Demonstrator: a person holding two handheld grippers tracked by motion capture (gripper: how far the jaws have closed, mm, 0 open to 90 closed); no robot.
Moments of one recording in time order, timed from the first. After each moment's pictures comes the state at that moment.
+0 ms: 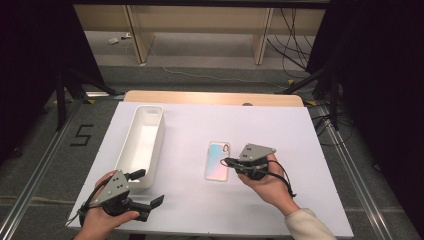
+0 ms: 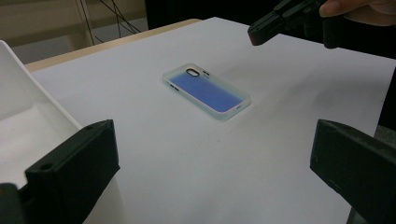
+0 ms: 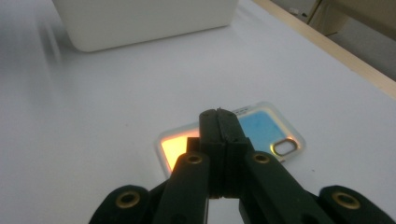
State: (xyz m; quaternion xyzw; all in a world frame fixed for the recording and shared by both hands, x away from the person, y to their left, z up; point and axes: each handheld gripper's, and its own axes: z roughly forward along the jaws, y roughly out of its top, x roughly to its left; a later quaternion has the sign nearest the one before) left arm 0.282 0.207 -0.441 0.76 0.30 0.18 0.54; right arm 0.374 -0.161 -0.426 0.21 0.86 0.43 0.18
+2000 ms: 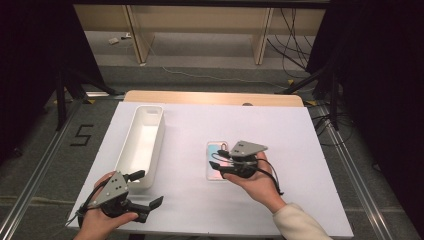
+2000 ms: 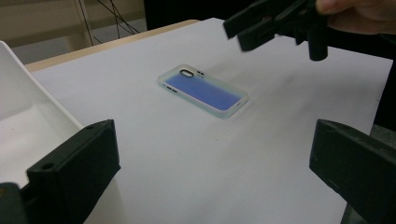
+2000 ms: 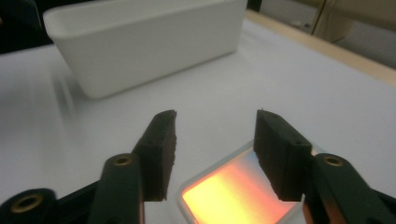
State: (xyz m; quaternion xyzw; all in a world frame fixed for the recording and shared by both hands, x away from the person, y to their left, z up) left arm 0.279 0.209 -0.440 0.76 0.30 0.18 0.55; right arm 0.378 -0.148 -0.430 0.26 0.81 0.50 0.15
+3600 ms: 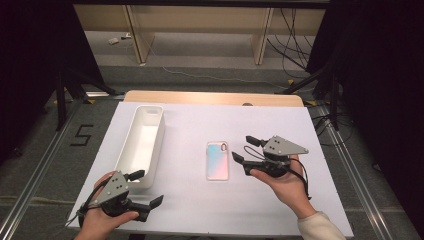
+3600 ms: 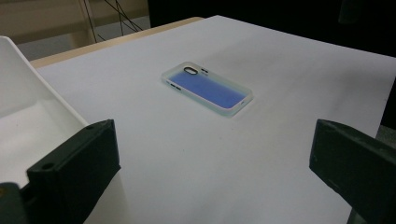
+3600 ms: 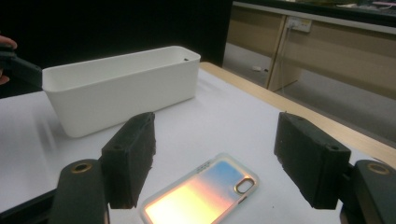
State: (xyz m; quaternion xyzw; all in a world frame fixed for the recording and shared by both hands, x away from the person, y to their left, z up) left arm 0.280 0.209 -0.442 0.76 0.31 0.18 0.54; right arm 0.362 -0.198 -0.391 0.27 0.76 0.55 0.22
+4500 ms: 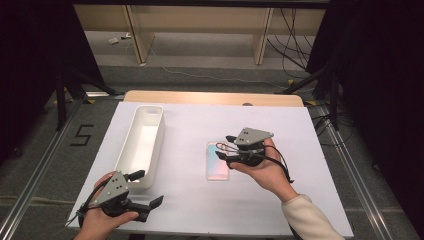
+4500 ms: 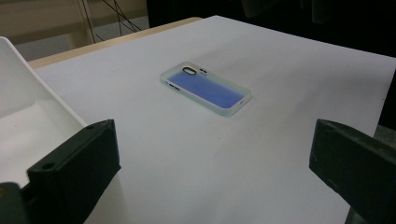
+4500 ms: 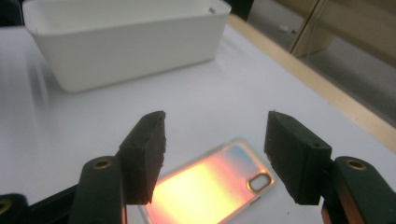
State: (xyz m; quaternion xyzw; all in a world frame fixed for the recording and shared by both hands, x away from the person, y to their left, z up) left arm 0.280 0.209 -0.441 0.76 0.31 0.18 0.54; right arm 0.395 -0.152 -0.394 0.21 0.85 0.44 0.20
